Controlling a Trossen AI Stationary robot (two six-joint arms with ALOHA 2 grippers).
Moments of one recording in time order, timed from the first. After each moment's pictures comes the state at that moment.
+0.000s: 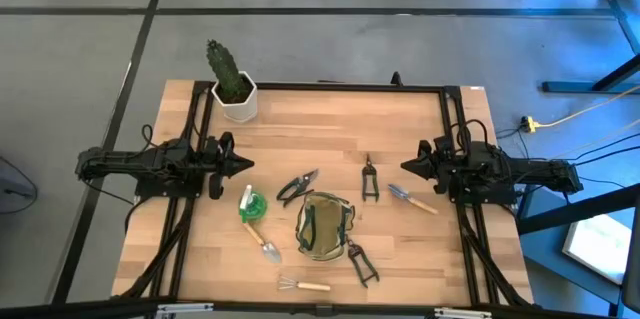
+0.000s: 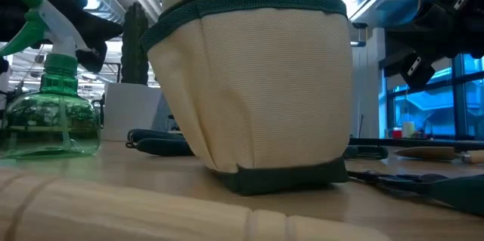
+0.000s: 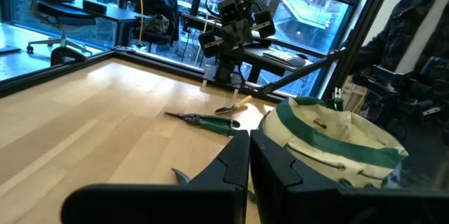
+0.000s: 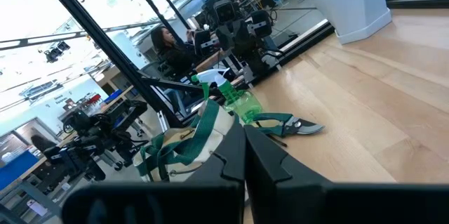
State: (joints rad) left arm 0.01 0.01 0.01 0.02 -0.03 -0.30; right arm -0.02 0.01 0.01 0.02 -0.08 0.64
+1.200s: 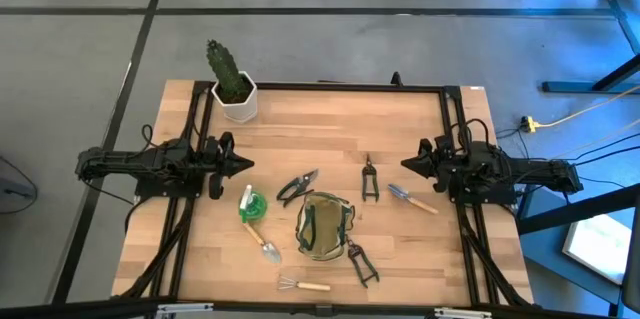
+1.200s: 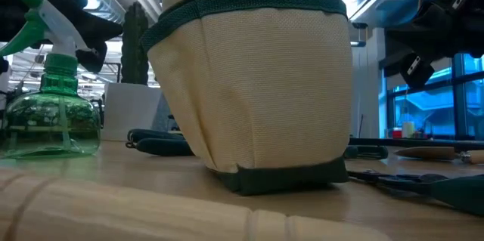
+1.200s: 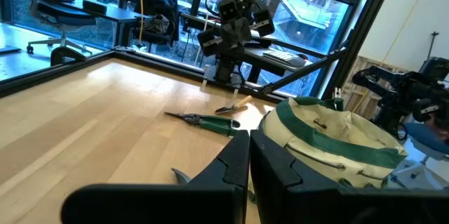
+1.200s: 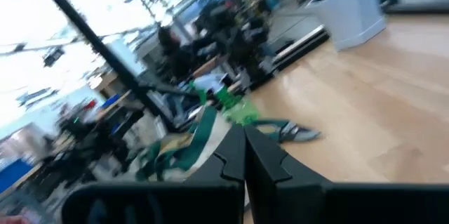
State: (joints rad) left arm 0.01 0.01 0.01 0.02 -0.03 -0.30; right arm -0.02 0.01 0.01 0.04 -0.03 0.64
